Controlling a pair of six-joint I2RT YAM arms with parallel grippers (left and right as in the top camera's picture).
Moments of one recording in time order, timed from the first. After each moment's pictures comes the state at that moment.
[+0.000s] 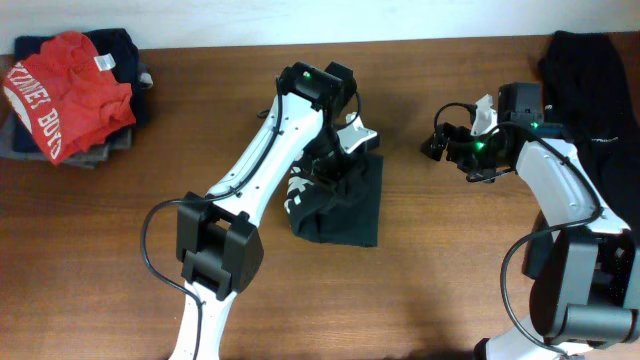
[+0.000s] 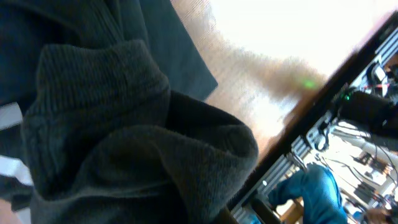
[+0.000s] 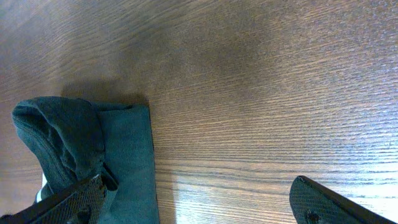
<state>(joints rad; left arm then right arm) -0.55 2.27 2.23 -1.64 0.46 0.20 -0.12 1.77 1.27 -0.70 -0.44 0.25</state>
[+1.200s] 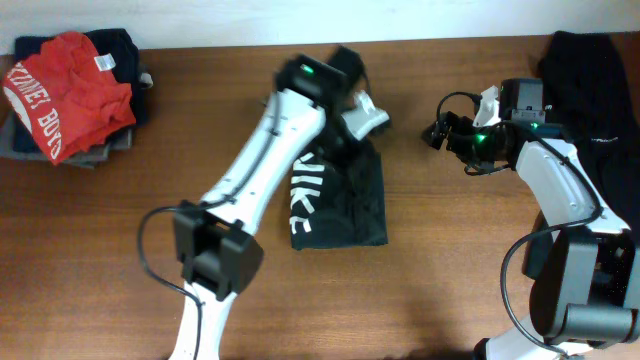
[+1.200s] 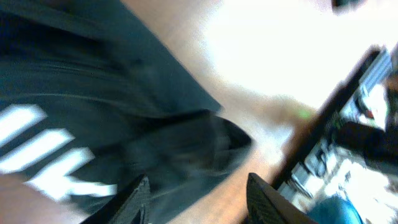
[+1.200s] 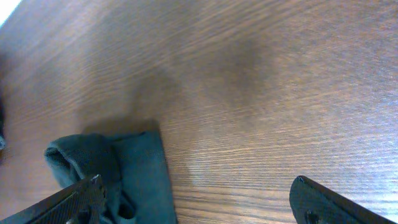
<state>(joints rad) -0.55 2.26 2.36 -1.58 0.45 0.19 -0.12 1.77 1.27 -0.59 -0.46 0.33</state>
